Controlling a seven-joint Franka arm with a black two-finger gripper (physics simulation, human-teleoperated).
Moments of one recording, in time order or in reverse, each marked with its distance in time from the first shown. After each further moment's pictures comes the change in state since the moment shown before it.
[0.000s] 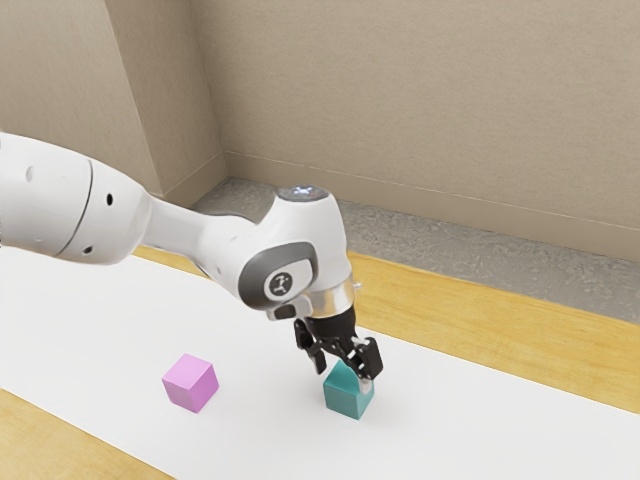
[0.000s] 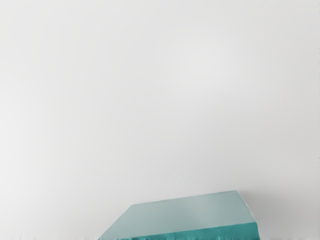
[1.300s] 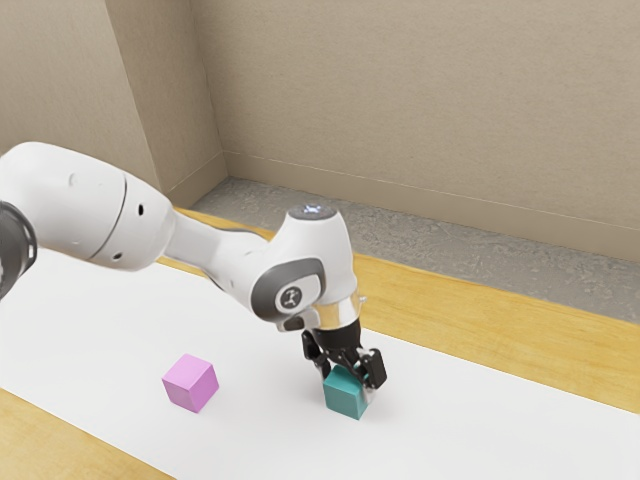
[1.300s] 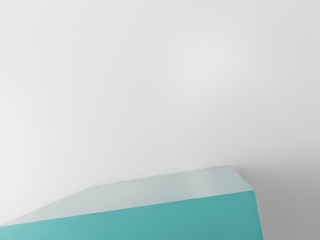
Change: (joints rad) arm 0.000 0.129 0.018 0.059 0.056 0.044 0.000
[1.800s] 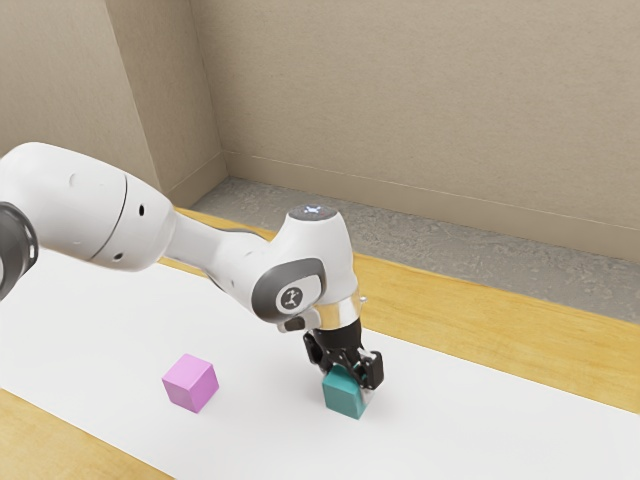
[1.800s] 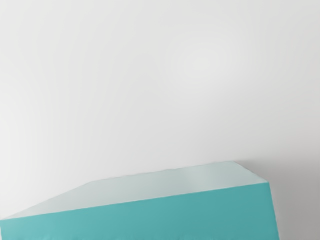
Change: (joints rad) arm 0.000 0.002 0.000 0.001 0.000 0.007 0.000
